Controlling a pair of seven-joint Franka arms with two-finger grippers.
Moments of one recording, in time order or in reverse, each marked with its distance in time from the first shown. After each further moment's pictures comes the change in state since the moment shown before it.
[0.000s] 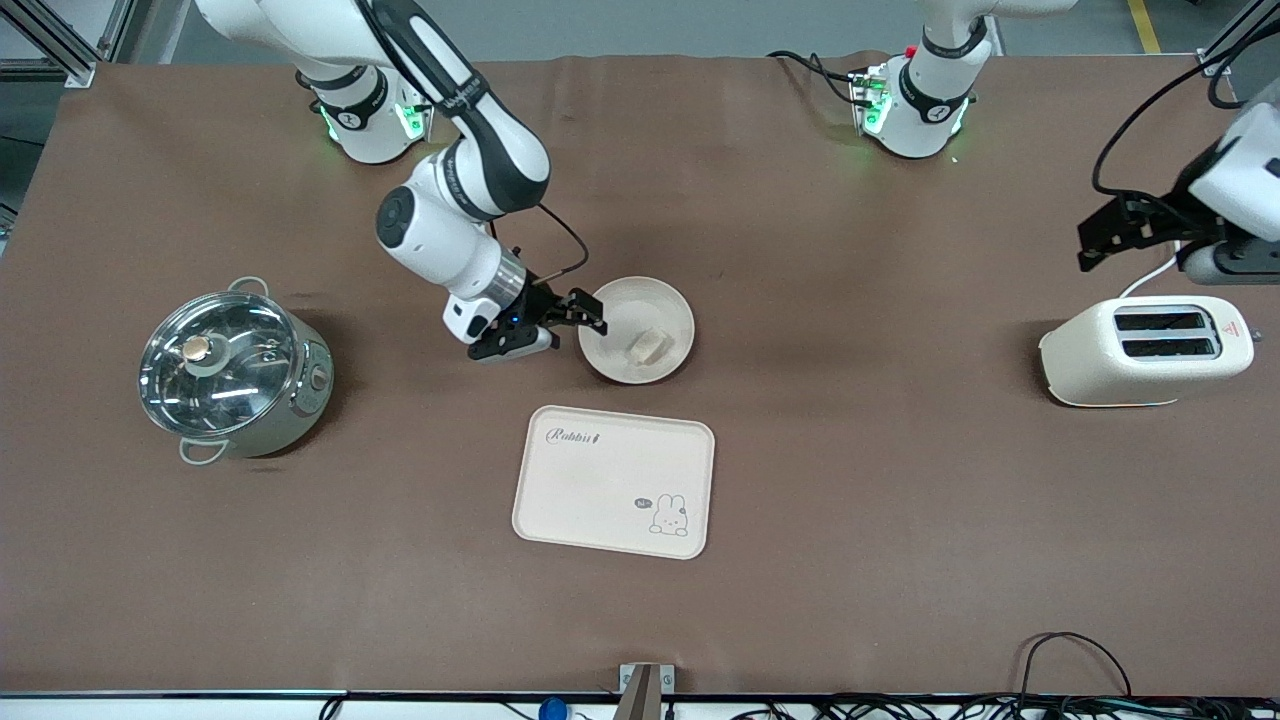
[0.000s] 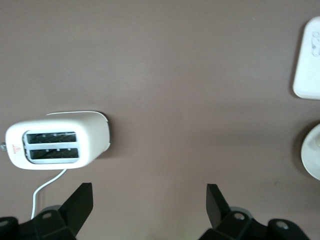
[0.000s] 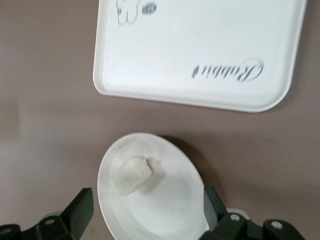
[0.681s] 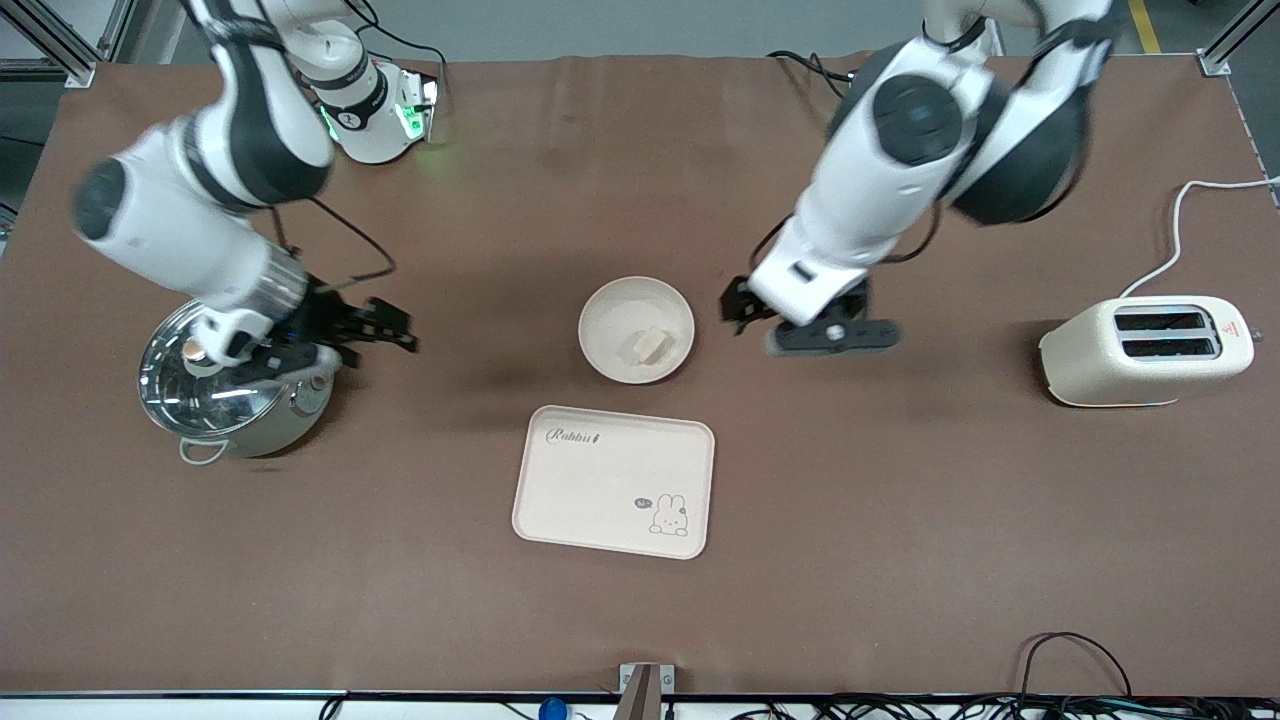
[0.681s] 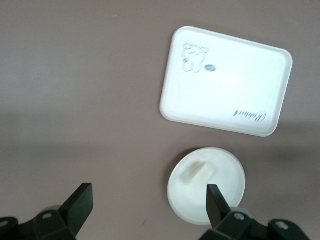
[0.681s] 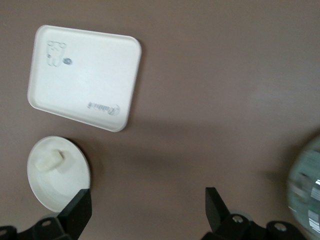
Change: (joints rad) left arm -0.310 0.324 -0.172 -0.014 -0.049 0.471 -0.571; right arm -0.258 -0.291 -0.221 0.114 -0.517 -0.630 -0.007
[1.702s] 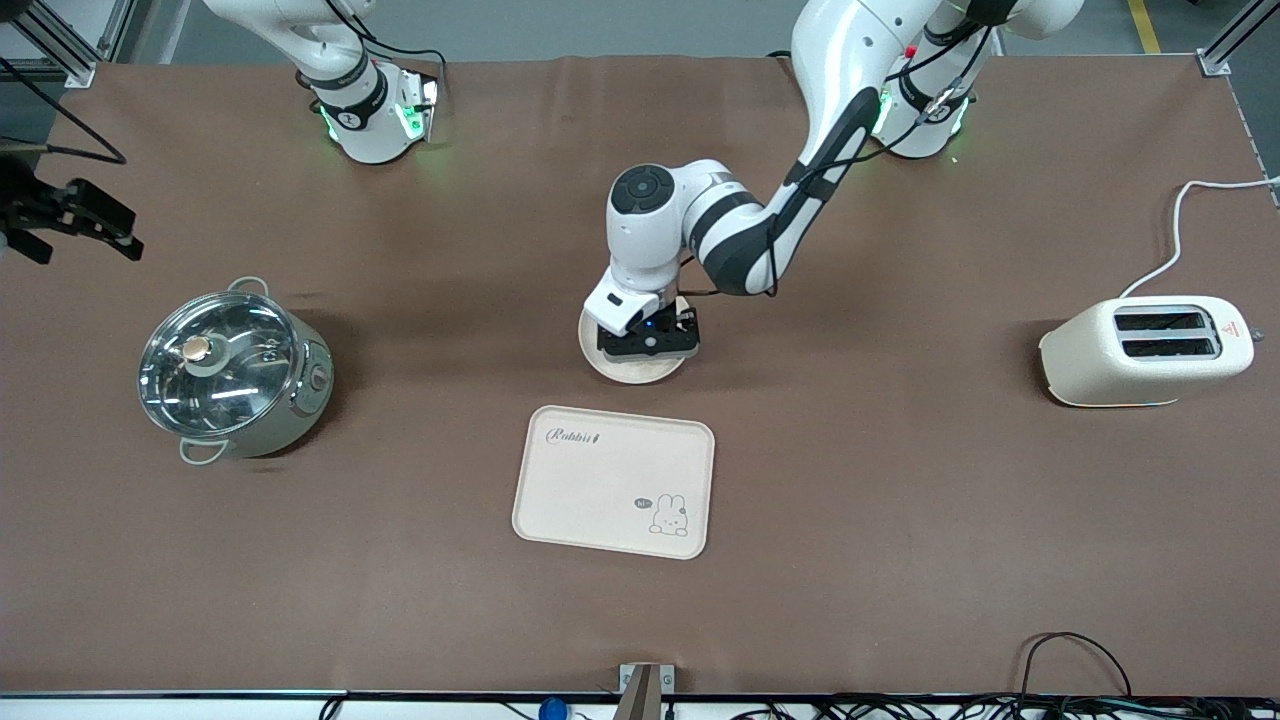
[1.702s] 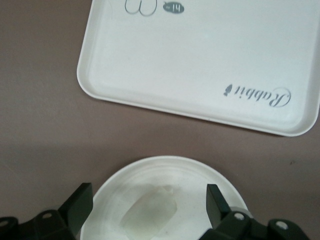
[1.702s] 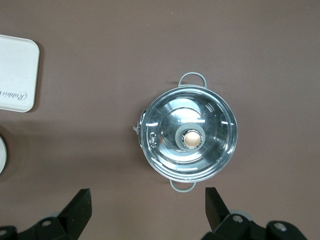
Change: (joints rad) left arm -0.264 0.305 -0.002 -0.118 0.396 0.407 -0.530; right arm -0.193 -0.154 -0.042 0.321 -0.322 -0.484 -0.020
